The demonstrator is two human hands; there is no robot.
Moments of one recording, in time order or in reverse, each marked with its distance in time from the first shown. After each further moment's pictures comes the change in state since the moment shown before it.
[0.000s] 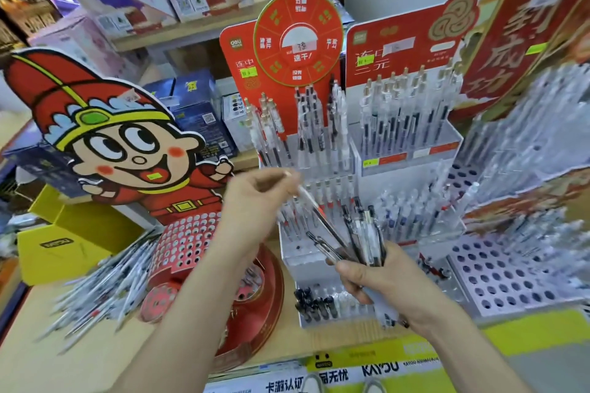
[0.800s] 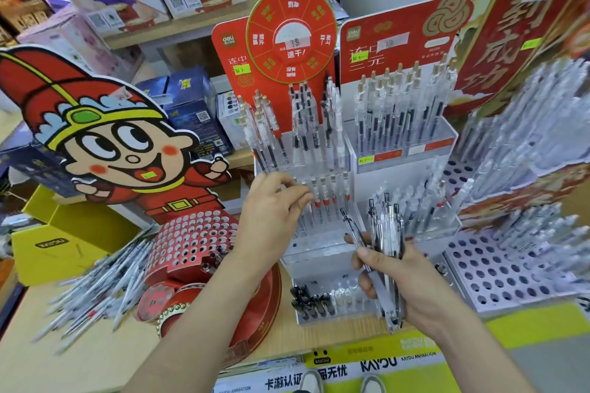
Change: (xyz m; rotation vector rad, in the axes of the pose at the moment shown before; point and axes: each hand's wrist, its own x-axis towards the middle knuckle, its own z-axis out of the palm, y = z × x) left_hand 0.024 -0.062 0.017 0.797 0.096 0.724; right_hand -0.001 0.011 -0.015 0.305 0.110 -0.005
